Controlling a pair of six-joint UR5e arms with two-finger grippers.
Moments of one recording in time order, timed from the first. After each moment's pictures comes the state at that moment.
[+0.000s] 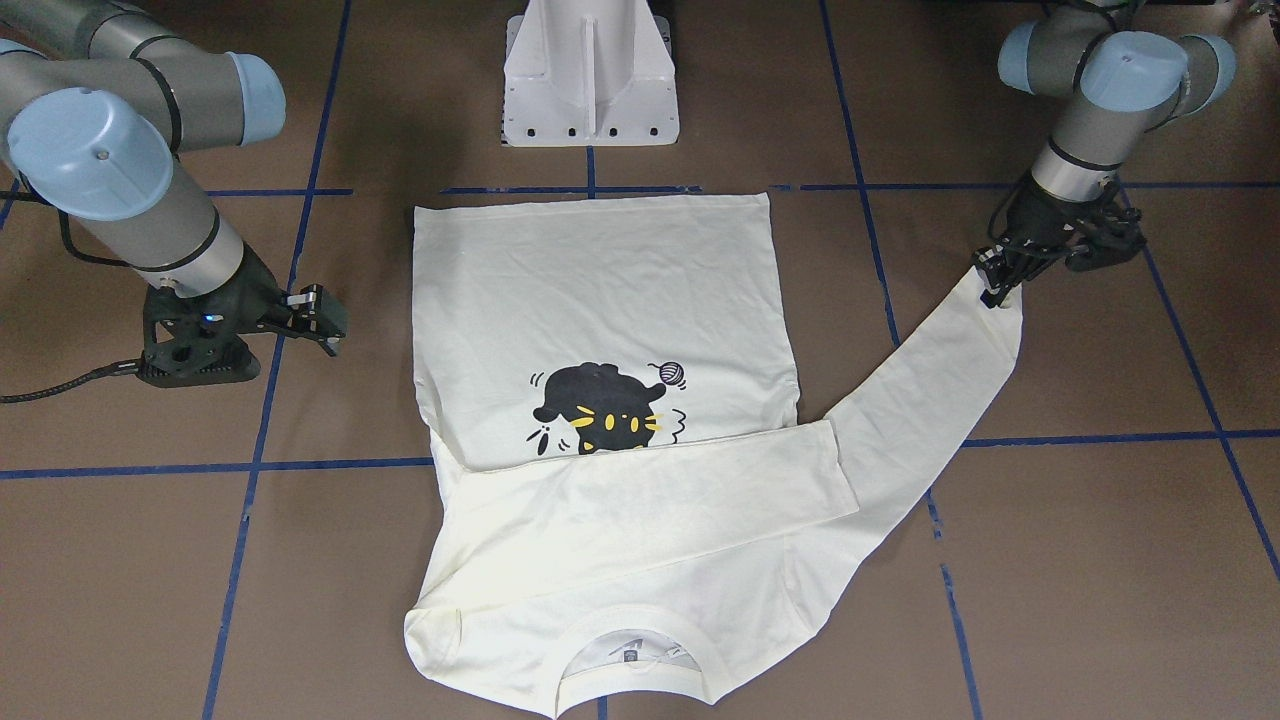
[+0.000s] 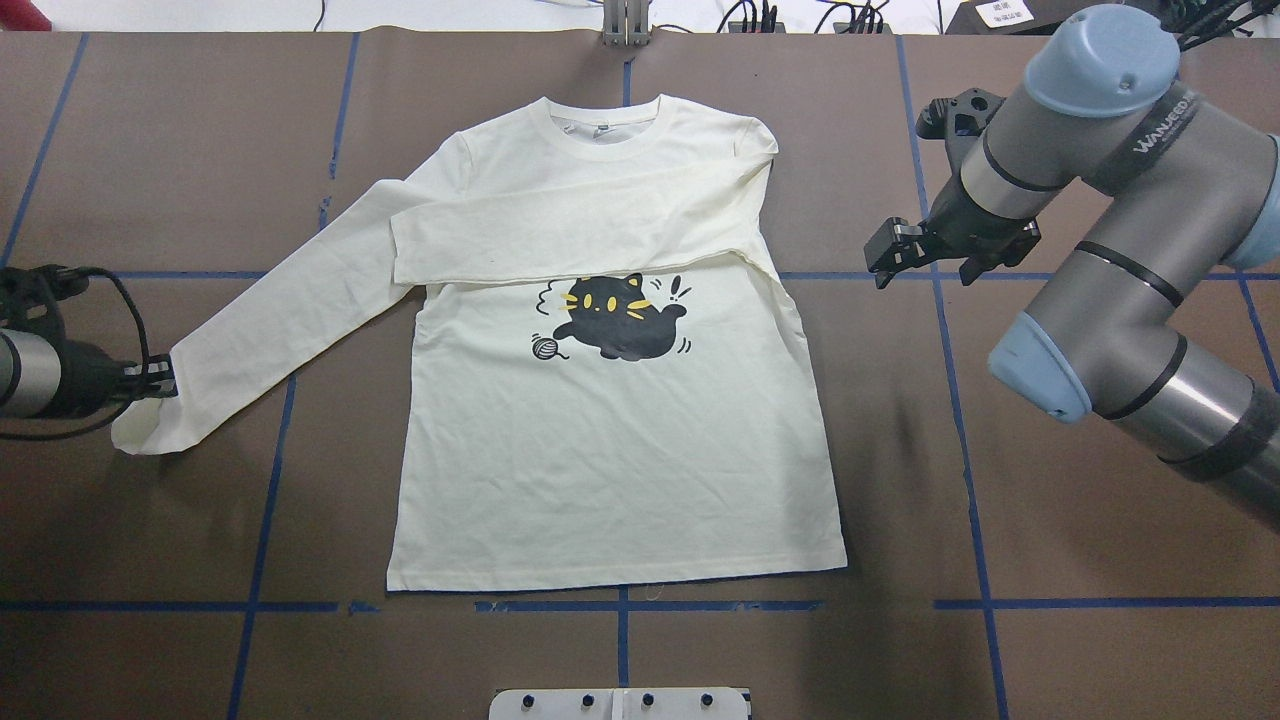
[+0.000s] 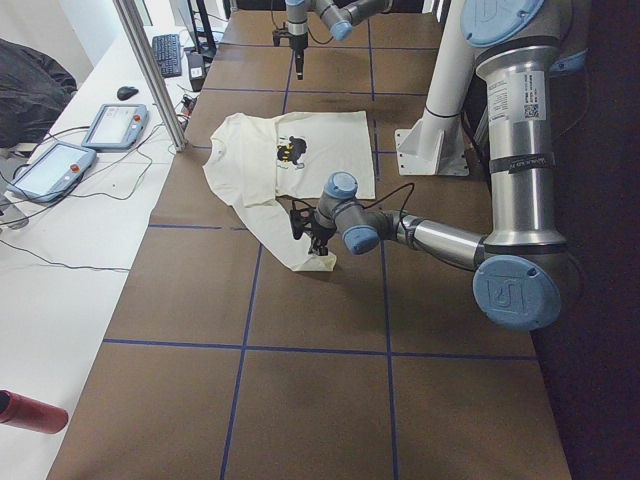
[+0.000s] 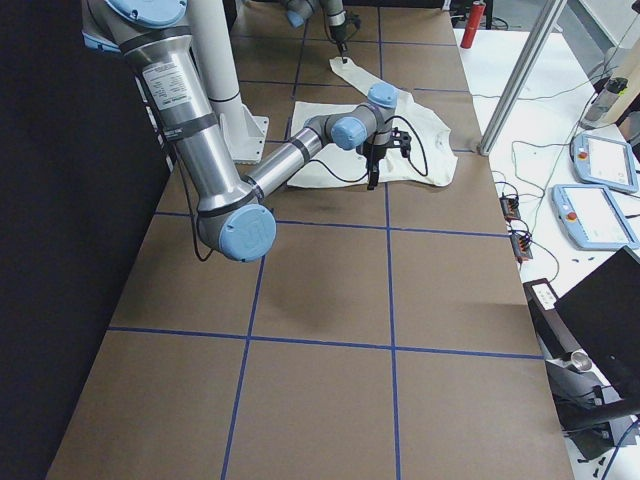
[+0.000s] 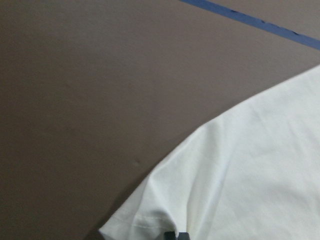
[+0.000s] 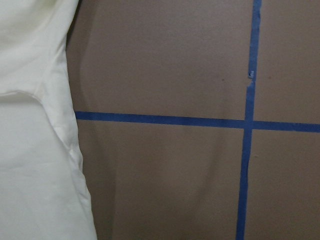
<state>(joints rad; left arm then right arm) -0.77 -1.49 -1.84 -2.23 -1.86 -1.30 0.88 -1.18 1.80 -1.62 2.15 0.83</state>
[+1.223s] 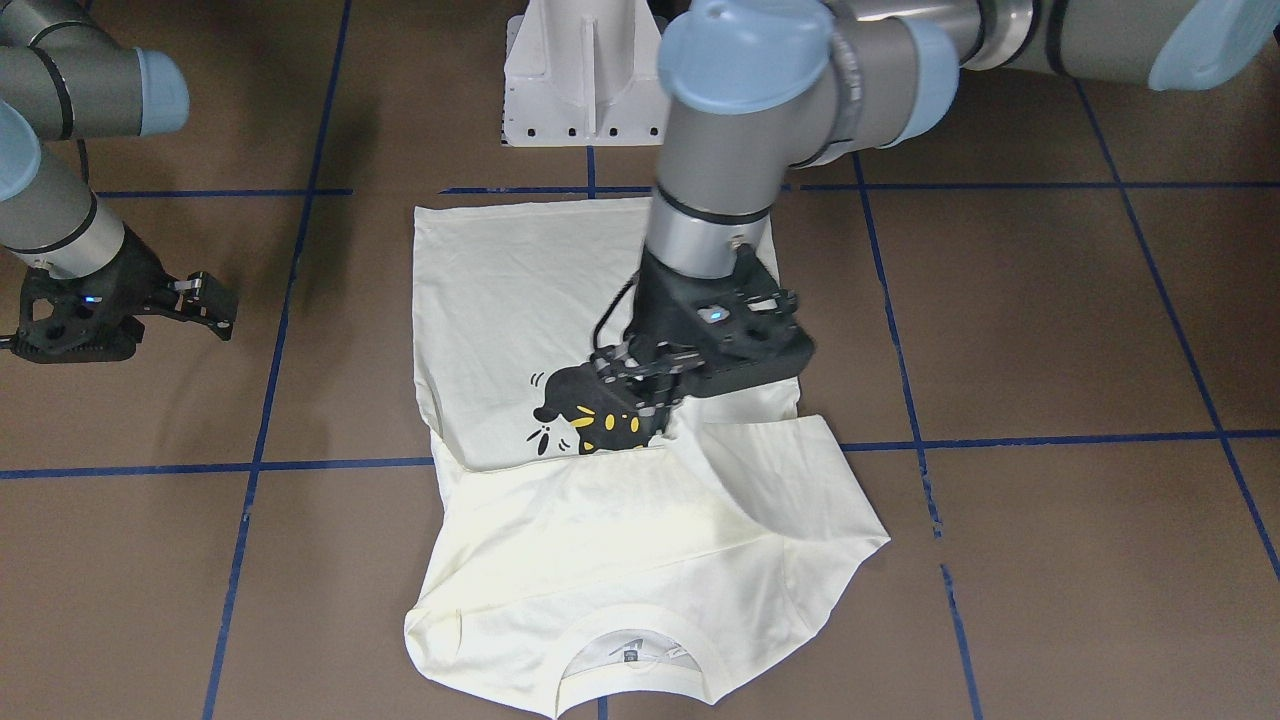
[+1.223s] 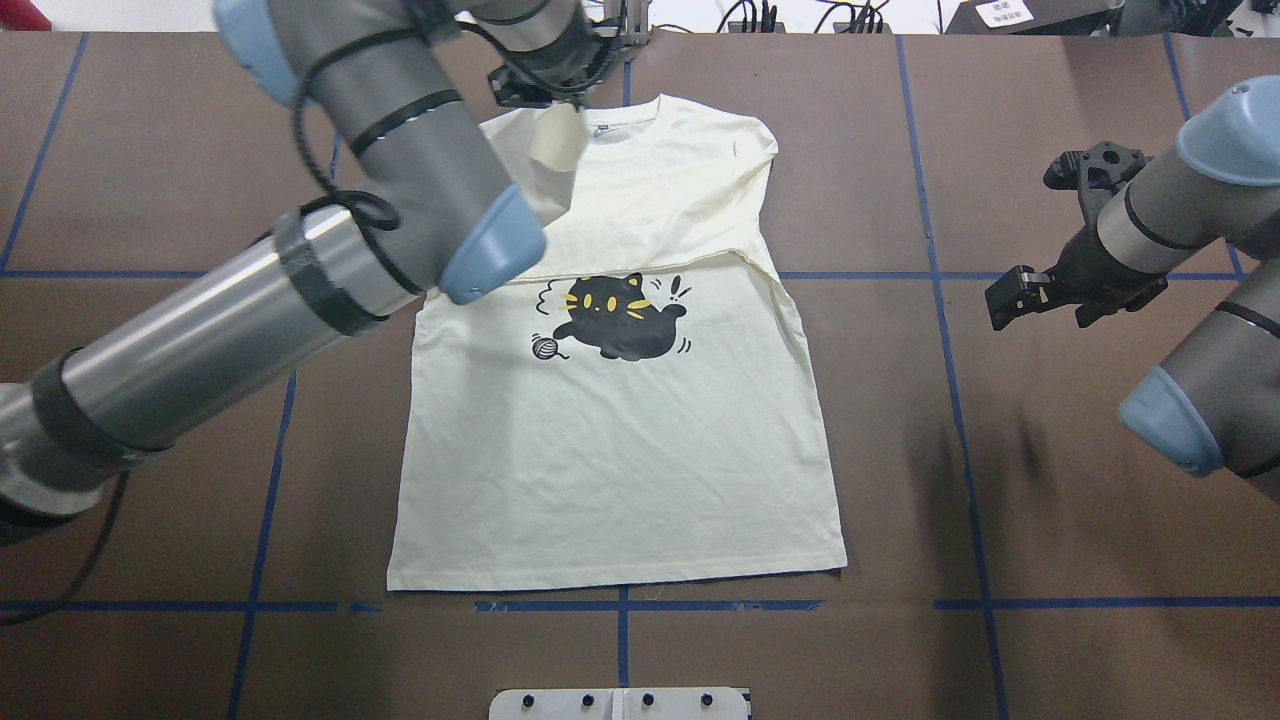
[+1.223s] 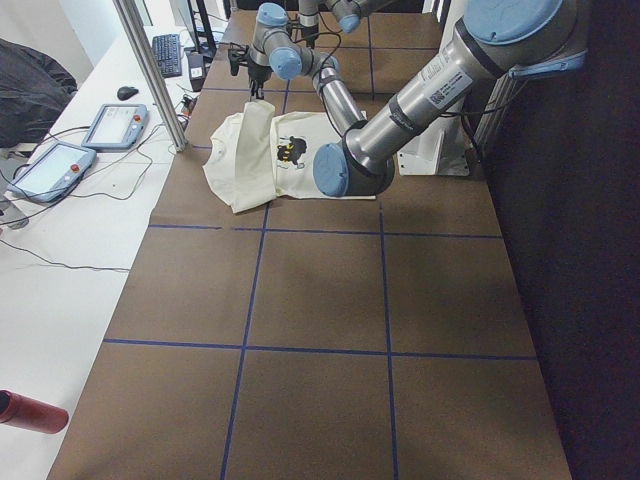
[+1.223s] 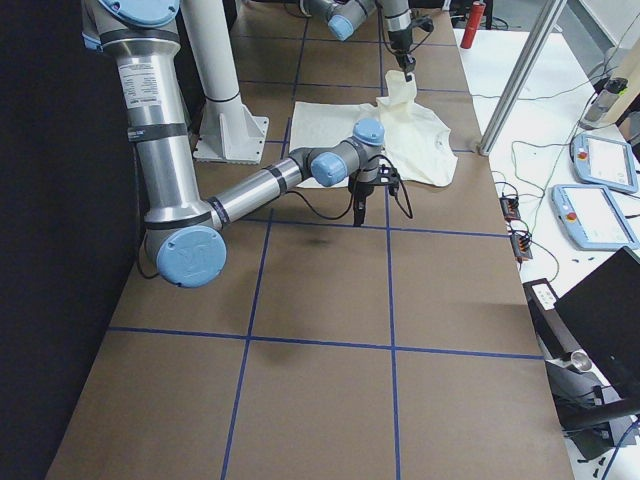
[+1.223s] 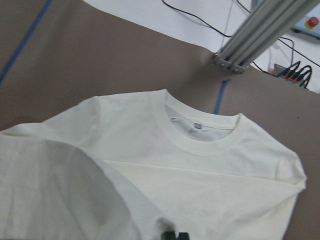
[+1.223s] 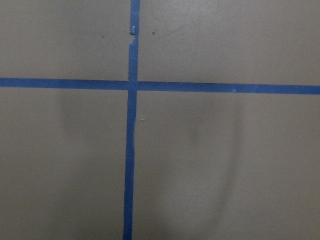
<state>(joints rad) -0.78 -2.62 -1.38 -1.68 -1.87 -1.44 0.93 -1.42 1.85 -1.51 2.15 0.78</state>
